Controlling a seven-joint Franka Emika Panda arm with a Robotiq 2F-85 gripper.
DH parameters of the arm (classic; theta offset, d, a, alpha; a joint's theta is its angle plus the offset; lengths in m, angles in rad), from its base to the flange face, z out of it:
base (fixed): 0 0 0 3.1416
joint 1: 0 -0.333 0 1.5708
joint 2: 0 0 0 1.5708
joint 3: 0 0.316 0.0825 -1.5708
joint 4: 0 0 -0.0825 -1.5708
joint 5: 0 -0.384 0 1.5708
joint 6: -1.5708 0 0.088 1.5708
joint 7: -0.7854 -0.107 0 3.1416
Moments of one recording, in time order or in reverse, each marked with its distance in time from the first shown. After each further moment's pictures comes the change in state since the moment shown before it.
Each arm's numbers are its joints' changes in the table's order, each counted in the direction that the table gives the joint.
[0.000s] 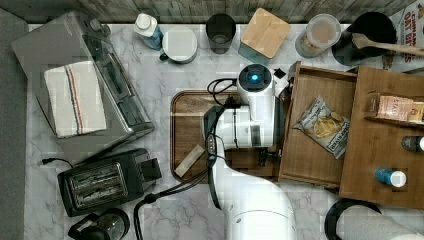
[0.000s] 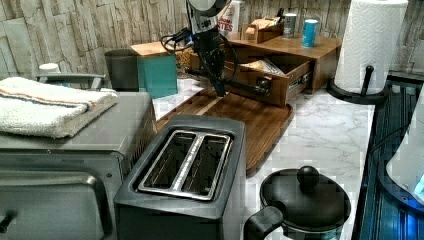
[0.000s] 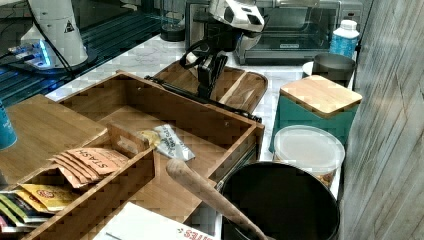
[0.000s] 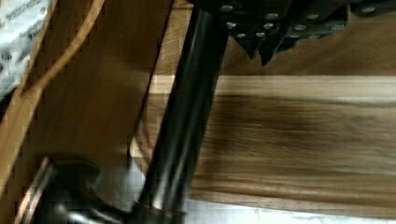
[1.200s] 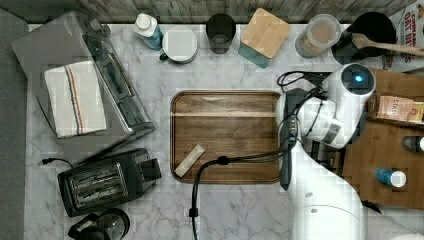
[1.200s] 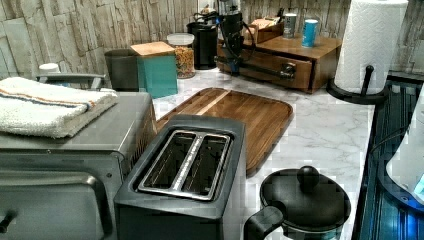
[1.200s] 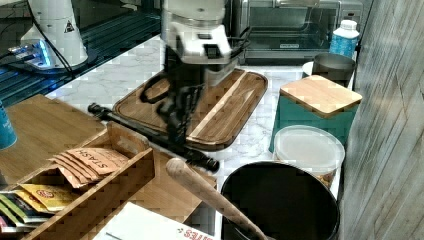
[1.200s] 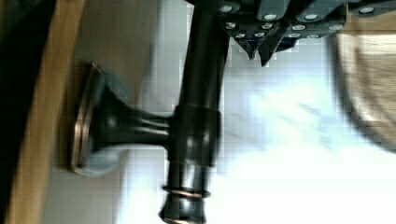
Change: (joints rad) arm 0.283 0.119 -0.029 -0.207 -0.143 -0.023 0.299
